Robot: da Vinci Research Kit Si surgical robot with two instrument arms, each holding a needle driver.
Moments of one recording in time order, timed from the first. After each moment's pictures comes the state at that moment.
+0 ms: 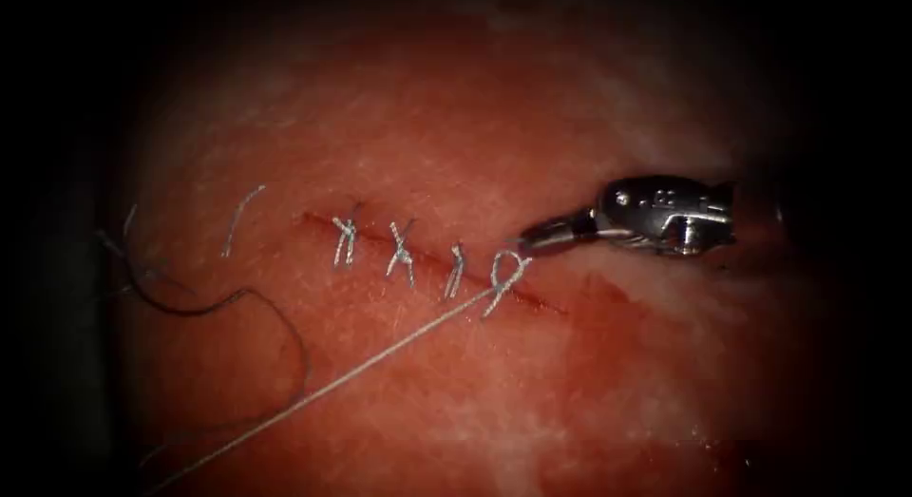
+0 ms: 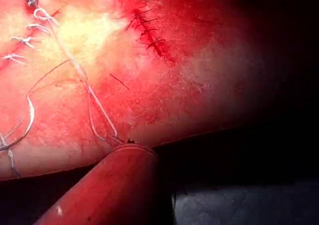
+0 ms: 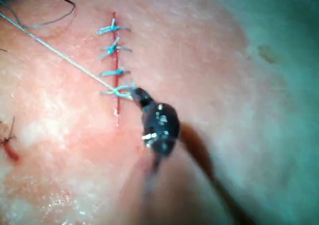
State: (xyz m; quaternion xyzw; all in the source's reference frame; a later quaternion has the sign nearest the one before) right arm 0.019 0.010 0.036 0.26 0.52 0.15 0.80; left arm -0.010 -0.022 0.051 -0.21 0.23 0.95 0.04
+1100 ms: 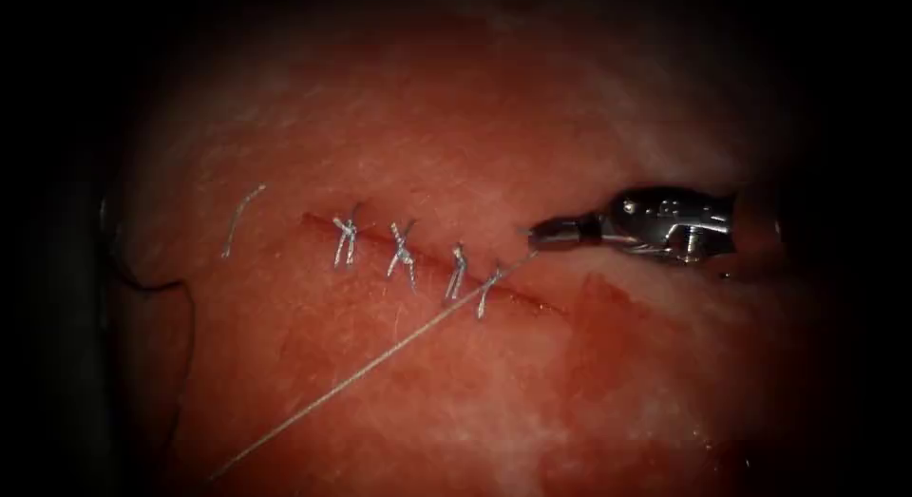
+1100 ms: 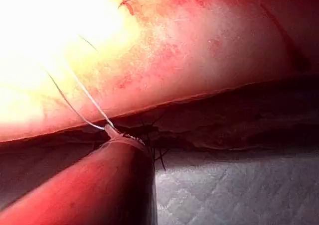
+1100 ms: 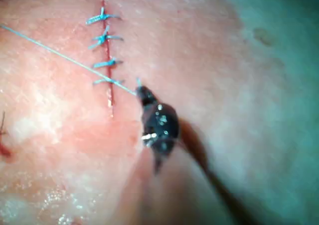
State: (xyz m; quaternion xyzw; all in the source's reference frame) right arm 0.016 0.009 0.041 0.21 0.49 0.19 0.82; left arm -0.008 -0.030 0.053 -0.27 0.18 0.94 -0.04
